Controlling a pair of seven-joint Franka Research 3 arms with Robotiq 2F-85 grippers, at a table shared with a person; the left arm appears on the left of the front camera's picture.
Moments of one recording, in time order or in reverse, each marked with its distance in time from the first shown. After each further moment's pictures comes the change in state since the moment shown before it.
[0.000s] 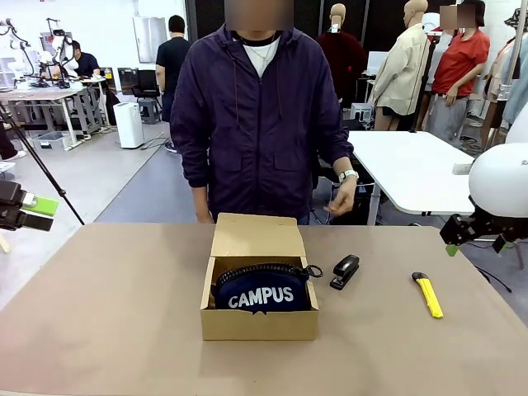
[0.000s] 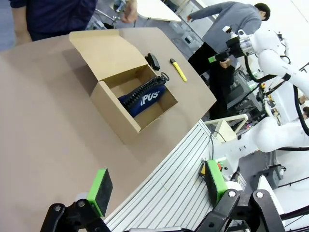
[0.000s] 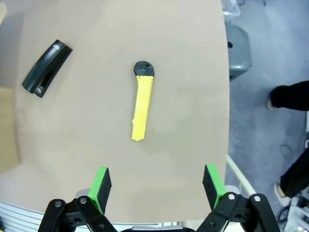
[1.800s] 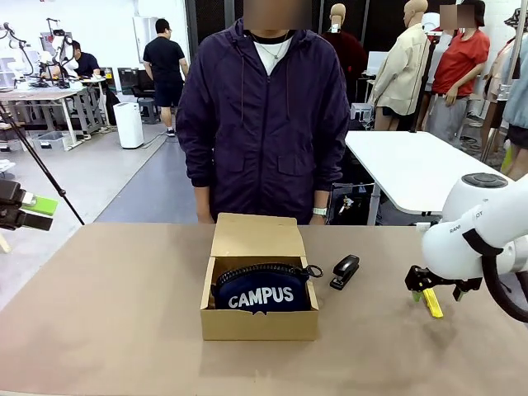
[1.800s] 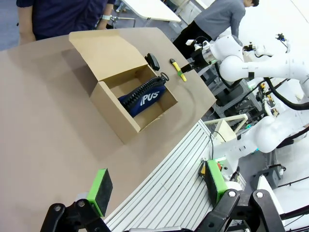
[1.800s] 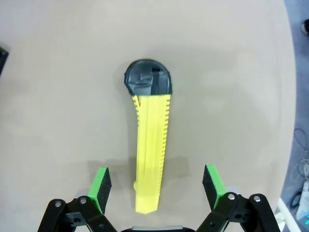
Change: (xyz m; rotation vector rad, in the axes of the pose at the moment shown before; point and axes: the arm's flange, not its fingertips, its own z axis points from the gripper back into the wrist) left arm 0.001 0.000 0.001 -0.001 0.001 0.000; right arm 0.014 0.022 -0.180 -0.020 0.117 -0.076
